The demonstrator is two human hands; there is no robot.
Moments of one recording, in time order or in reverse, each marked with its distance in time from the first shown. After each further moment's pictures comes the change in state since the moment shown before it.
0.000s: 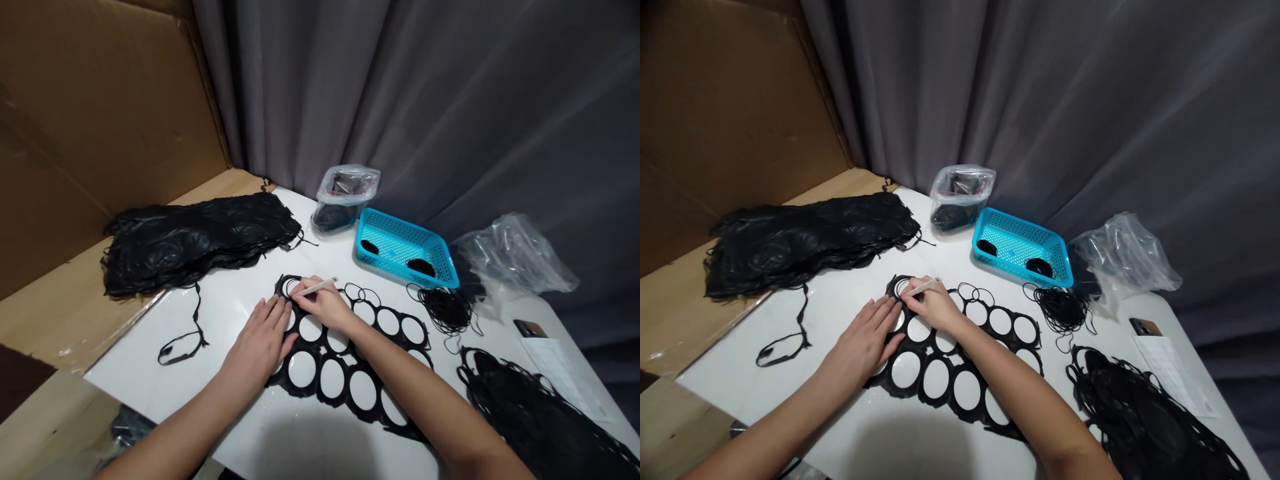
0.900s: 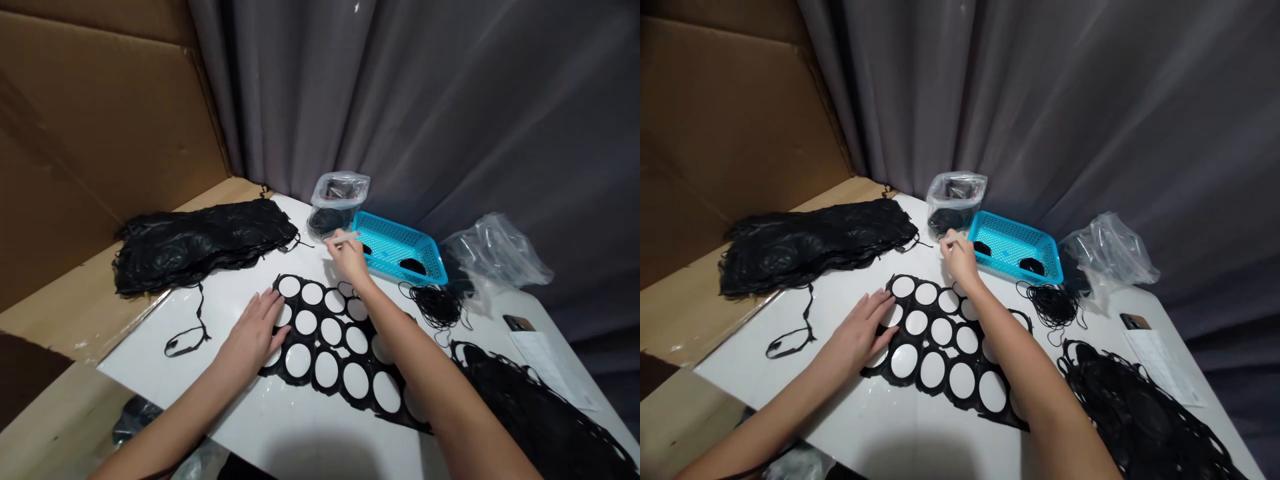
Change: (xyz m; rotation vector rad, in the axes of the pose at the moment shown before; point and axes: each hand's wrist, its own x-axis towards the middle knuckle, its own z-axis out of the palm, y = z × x) left_hand 0.002 -0.005 -0.027 -0.102 0.071 -0.014; right_hand 0.043 -0.002 -0.078 -0.354 0.409 0.131
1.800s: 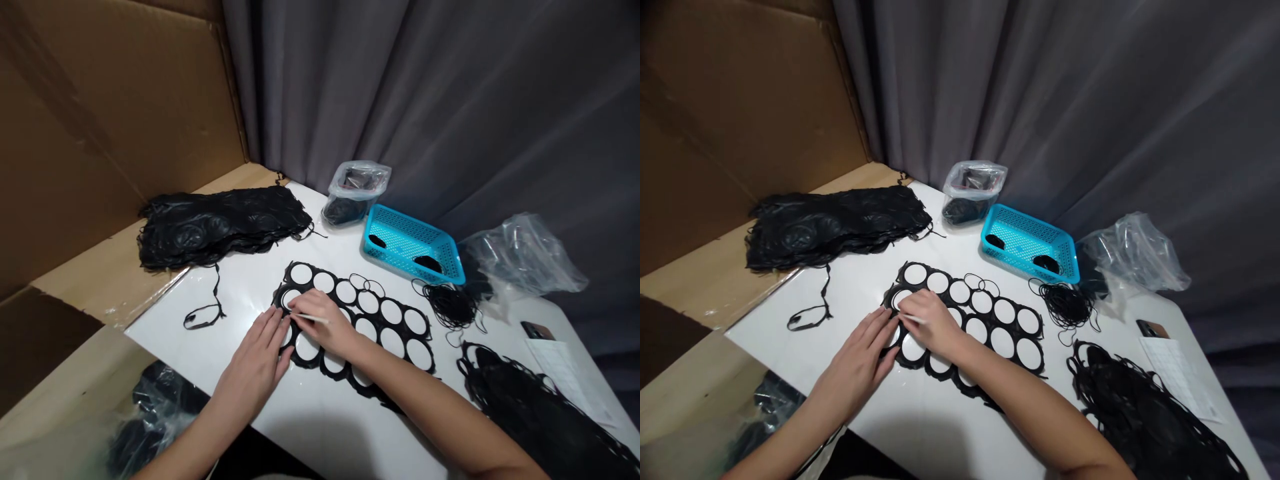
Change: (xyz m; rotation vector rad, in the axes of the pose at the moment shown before) left_hand -0.062 0.038 -0.002 0.020 -0.069 -0.083; right_hand -0.132 -0.044 0.042 0.160 -0.440 -0.463
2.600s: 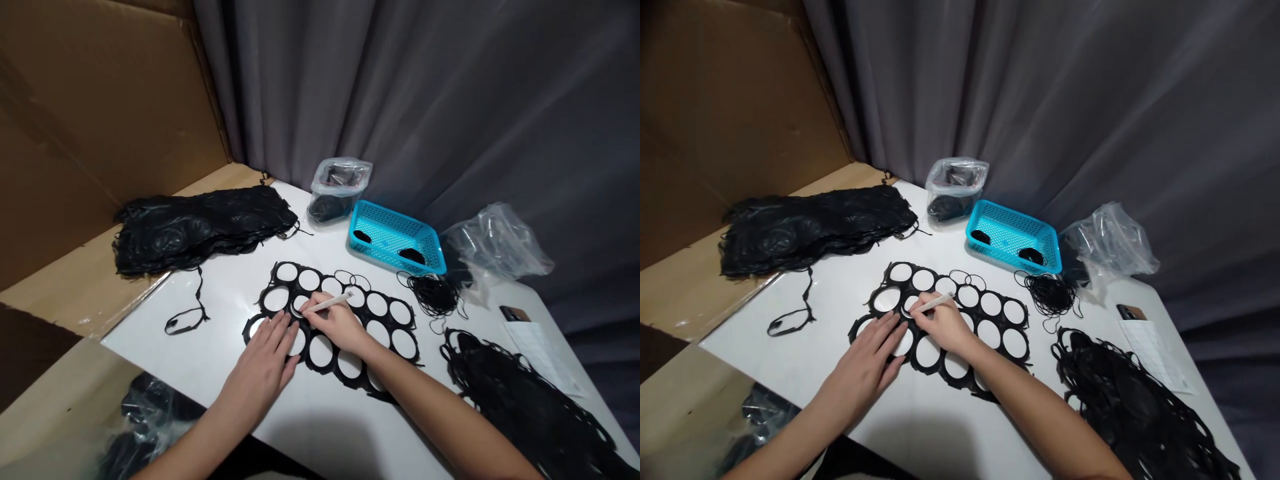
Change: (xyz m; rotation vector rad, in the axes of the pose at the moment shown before) left_hand 0.011 0.022 0.006 -0.048 -0.006 0.126; right_hand -0.030 0.006 -0.028 0.314 0.111 0.432
